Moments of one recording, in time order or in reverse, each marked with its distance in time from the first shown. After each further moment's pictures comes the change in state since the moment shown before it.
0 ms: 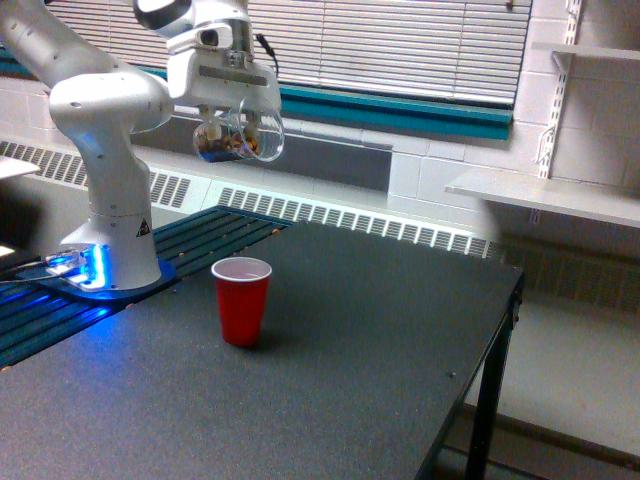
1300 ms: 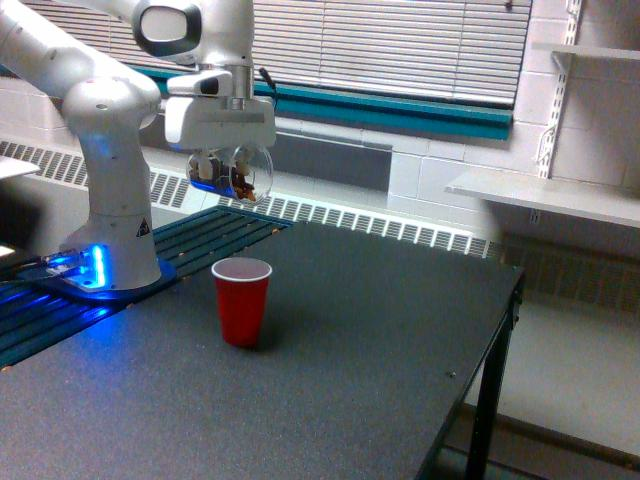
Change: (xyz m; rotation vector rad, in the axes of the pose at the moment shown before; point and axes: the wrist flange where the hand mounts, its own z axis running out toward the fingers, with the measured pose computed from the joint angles) arm -0.021 0.006 0.050 -0.119 -0.197 0.010
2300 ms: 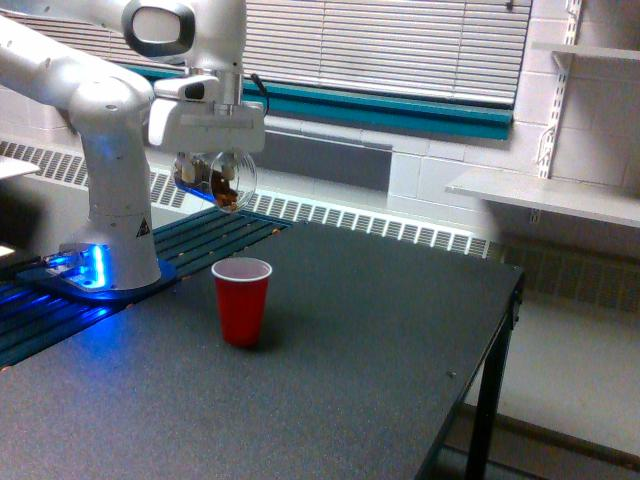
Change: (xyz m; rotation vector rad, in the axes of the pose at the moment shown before) arm 0.003 0.018 0.011 -0.059 -0.028 0.048
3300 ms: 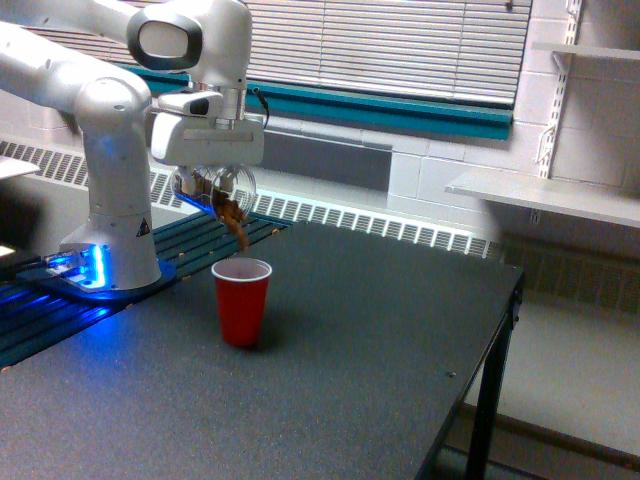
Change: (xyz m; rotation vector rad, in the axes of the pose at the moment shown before) arm -0.004 -0.003 0.017 -0.036 -0.027 -0.034
